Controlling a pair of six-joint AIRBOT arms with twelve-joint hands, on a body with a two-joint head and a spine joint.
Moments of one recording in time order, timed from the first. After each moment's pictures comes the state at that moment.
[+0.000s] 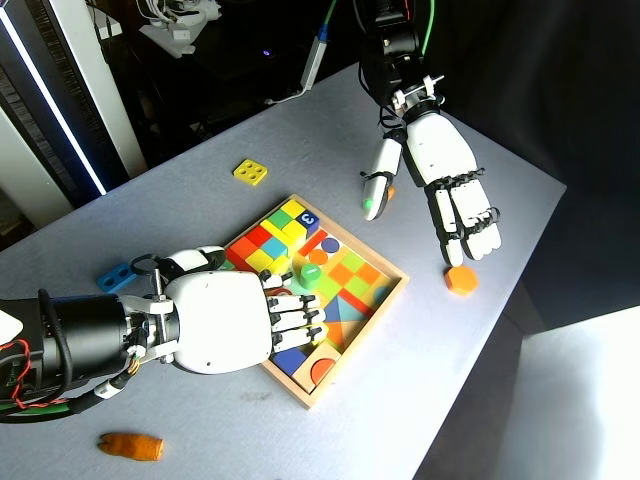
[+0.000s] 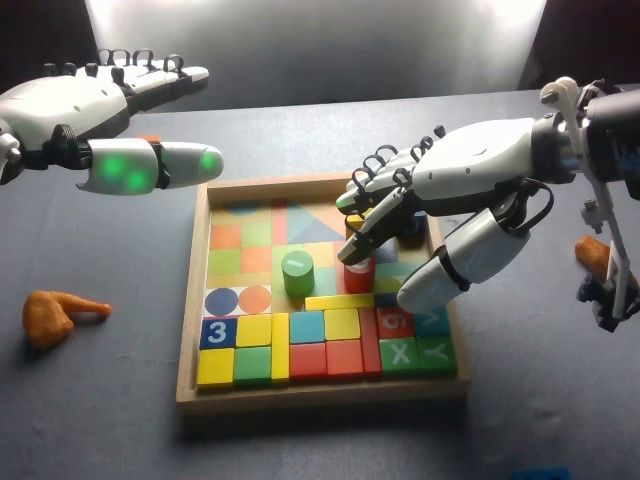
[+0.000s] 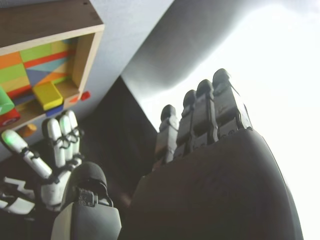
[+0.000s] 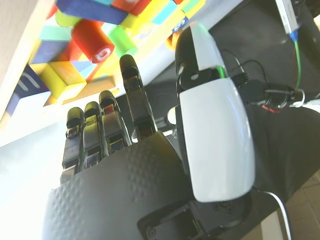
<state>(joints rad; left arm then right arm) 0.72 -1.04 1.39 -0.07 -0.49 0.71 -0.30 -1.32 1.54 -1.64 0.52 0.68</state>
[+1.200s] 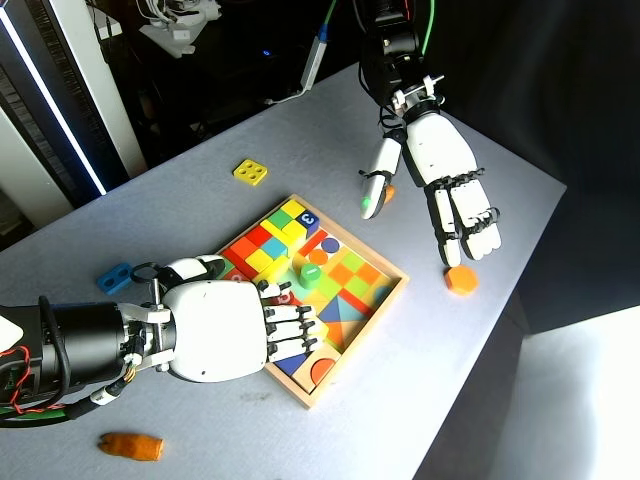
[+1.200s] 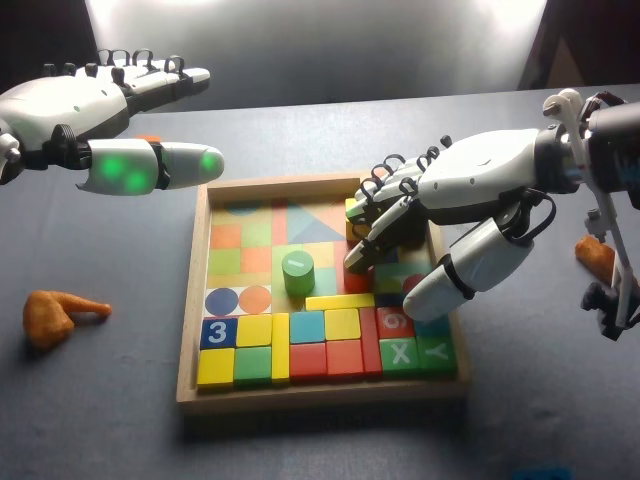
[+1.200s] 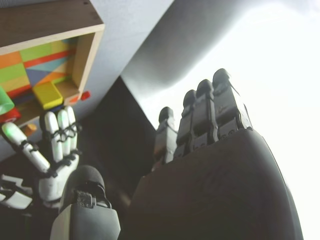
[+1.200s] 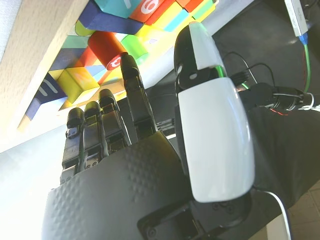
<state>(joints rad) 0.72 -1.04 1.39 -0.07 -0.49 0.71 -0.32 -1.32 1.54 -1.64 0.50 0.69</state>
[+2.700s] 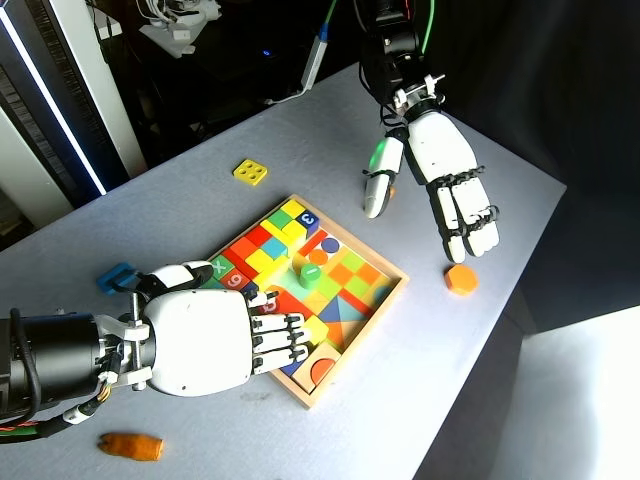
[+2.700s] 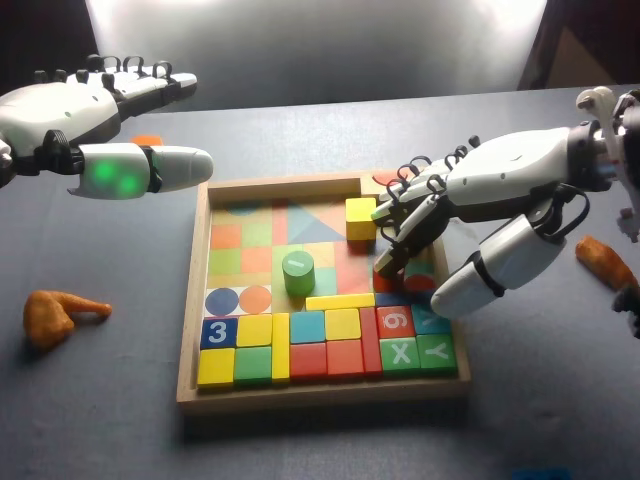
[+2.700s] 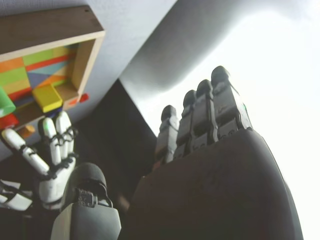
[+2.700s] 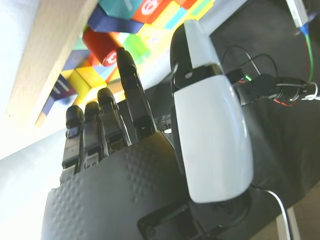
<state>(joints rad) 0.74 -1.04 1.39 -0.09 -0.49 0.71 -0.33 -1.27 1.53 -1.65 0.53 0.74</state>
